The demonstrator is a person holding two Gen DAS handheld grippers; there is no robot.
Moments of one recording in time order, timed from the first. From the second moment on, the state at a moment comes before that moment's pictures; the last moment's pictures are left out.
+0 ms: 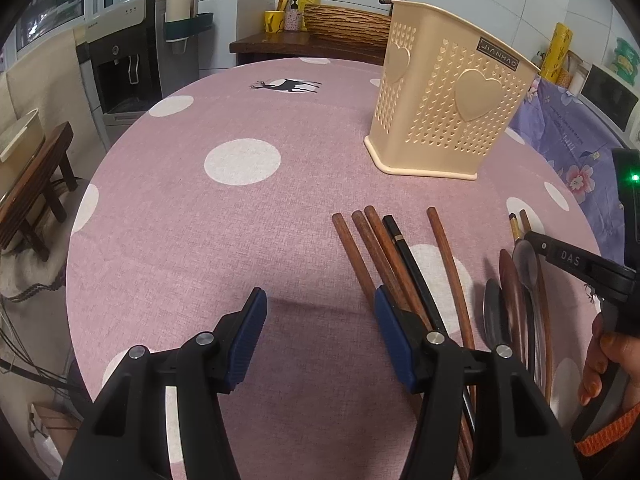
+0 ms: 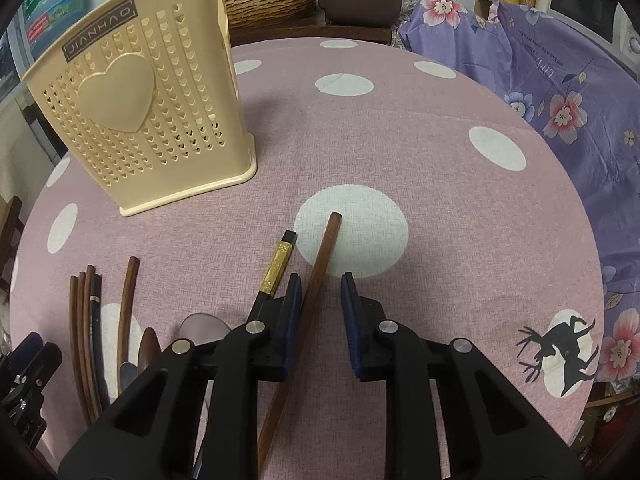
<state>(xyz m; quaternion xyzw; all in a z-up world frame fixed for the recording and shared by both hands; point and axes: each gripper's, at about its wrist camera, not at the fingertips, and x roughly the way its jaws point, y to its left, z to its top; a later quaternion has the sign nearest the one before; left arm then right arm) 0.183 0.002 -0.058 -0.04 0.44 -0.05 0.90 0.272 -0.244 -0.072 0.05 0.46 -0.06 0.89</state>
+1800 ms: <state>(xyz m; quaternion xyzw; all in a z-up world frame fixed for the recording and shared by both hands) 0.218 -0.020 -0.044 -0.03 0.43 -0.03 0.90 0.252 -0.256 -0.044 0.06 0.40 0.01 0.91</state>
